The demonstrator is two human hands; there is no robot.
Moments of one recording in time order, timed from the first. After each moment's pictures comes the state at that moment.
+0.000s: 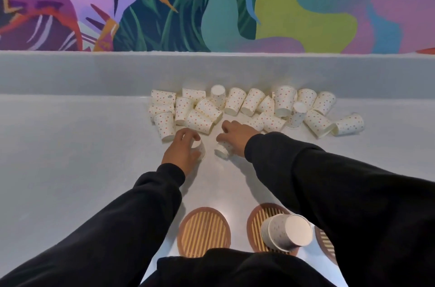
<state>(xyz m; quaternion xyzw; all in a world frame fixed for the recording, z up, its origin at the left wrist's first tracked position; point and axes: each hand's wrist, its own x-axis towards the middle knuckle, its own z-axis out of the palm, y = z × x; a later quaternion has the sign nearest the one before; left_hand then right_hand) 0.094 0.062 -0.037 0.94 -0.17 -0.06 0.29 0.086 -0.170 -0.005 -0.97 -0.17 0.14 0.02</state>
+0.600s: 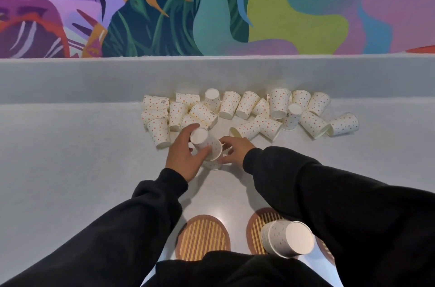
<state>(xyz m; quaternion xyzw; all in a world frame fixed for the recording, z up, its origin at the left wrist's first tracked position) 0.081 0.036 -0.005 0.85 -0.13 -0.05 0.51 0.071 -0.173 -0.035 -0.91 0.04 0.18 0.37</state>
